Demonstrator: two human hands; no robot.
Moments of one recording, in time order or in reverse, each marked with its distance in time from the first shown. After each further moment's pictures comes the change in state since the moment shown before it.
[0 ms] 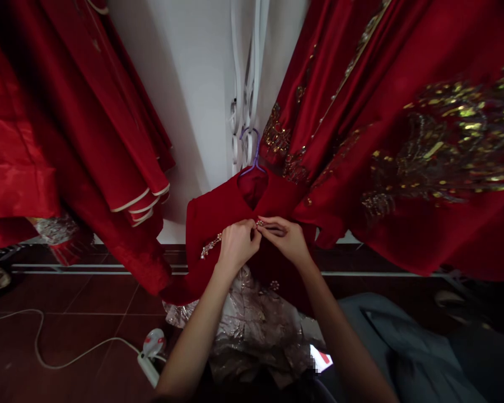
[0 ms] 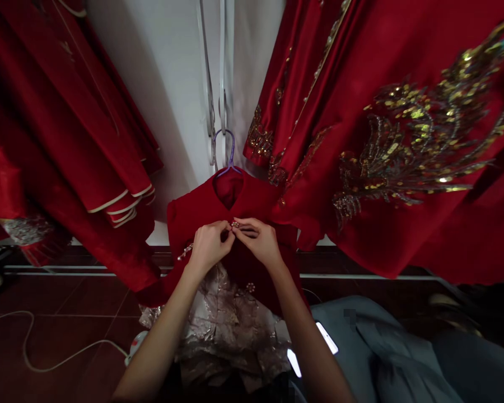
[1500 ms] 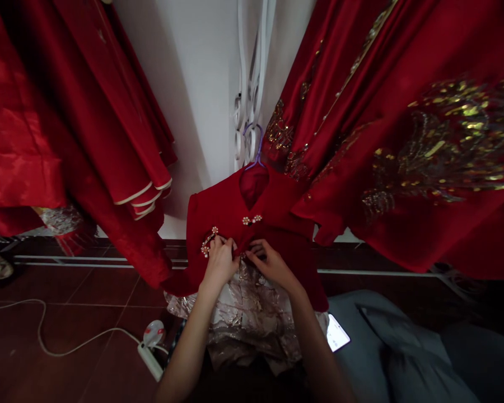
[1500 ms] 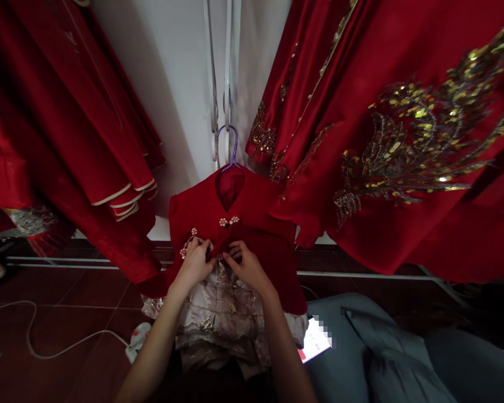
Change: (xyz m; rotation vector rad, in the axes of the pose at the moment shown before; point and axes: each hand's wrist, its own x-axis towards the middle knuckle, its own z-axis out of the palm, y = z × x) left_hand -0.060 -0.041 0.019 -0.025 -0.166 -0.269; right_hand -0.062 0.032 0.029 -0.198 -0.210 0.180
